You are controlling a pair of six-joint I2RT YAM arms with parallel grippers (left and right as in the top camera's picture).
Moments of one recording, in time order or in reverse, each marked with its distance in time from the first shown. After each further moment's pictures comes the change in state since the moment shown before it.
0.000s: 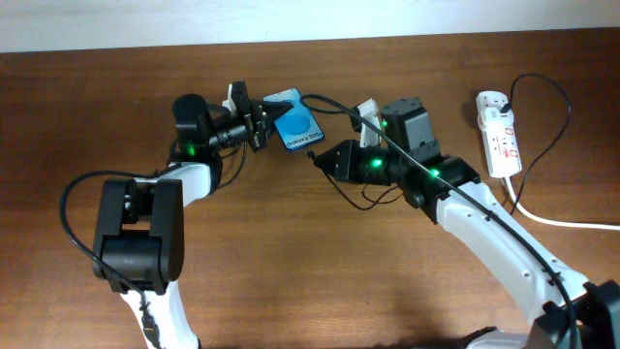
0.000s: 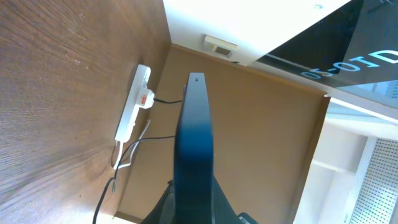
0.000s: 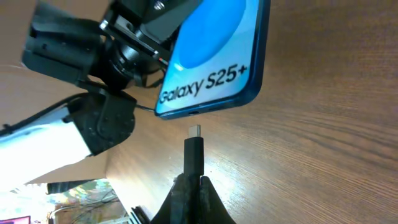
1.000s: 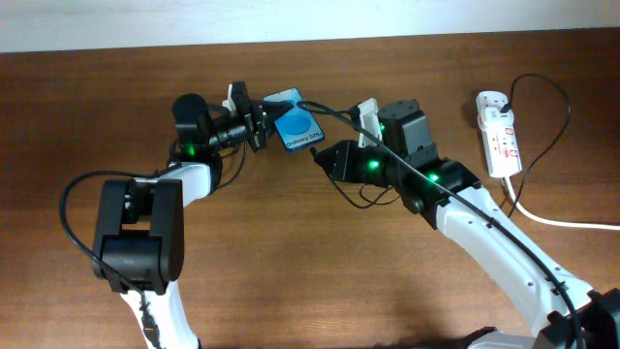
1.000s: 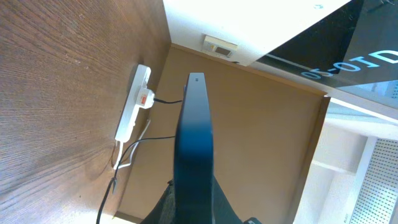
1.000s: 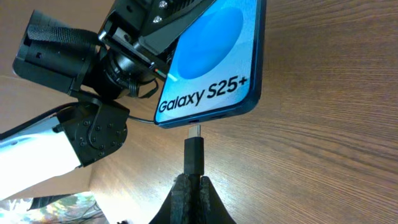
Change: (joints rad) left arm 0.000 0.000 0.000 0.000 -0.001 0.000; right arm 0.038 -0.024 0.000 0.000 0.109 0.000
